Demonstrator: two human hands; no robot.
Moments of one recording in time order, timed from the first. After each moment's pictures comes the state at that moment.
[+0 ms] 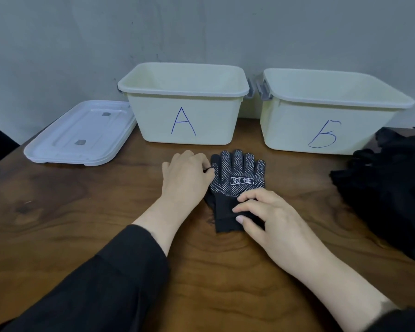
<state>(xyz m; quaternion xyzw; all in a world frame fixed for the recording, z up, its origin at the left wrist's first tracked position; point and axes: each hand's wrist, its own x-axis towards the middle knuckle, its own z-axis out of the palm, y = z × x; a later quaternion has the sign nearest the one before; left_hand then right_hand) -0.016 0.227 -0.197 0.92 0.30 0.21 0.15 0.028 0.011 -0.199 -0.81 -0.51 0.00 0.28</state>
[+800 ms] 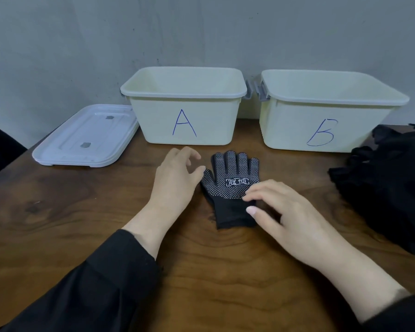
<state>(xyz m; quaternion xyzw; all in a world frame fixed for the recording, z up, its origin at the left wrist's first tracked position) -0.045 0.230 -0.186 0.88 0.25 0.29 0.27 0.041 -0.006 -0.181 -0.78 -0.55 -0.01 0.31</state>
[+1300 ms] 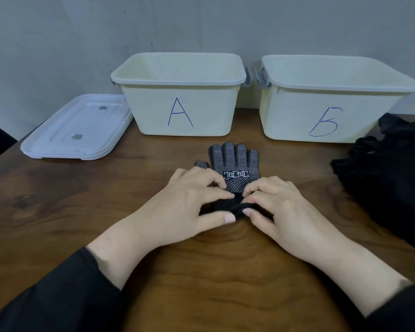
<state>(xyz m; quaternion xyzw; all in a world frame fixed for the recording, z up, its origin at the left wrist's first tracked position) -0.086 0.204 -0.177 0.98 -0.04 0.12 0.17 0.049 0.001 -0.196 -0.77 -0.59 -0.04 0.24</state>
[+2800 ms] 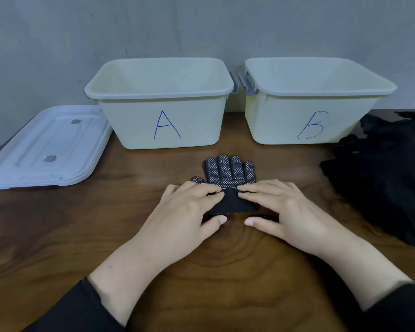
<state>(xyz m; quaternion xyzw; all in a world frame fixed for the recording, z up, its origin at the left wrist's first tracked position) -0.071 0.215 -0.185 0.98 0.00 0.11 0.15 0.070 0.002 -0.193 -0.82 -0.53 0.02 0.21</state>
